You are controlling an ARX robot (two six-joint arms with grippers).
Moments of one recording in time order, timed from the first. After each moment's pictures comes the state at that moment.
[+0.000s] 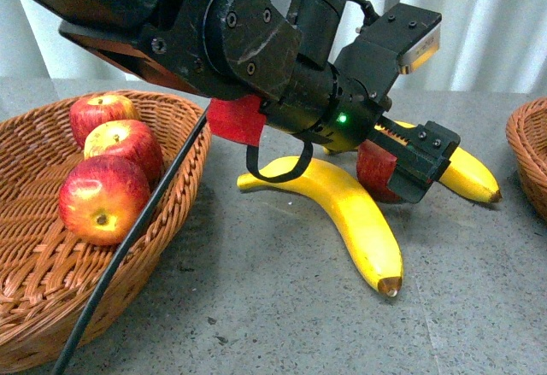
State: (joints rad) left arm -0.55 2.13 1.42 0.15 0.26 0.30; right arm 0.00 0.00 0.01 0.00 0.00 0.01
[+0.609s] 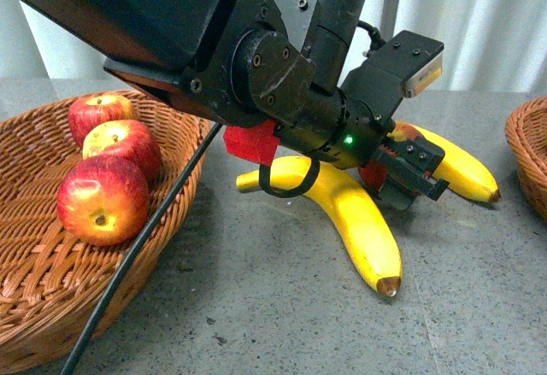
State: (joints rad) left arm -0.56 2.18 1.44 0.17 0.26 0.31; right arm 0.00 0.00 0.01 0.00 0.00 0.01
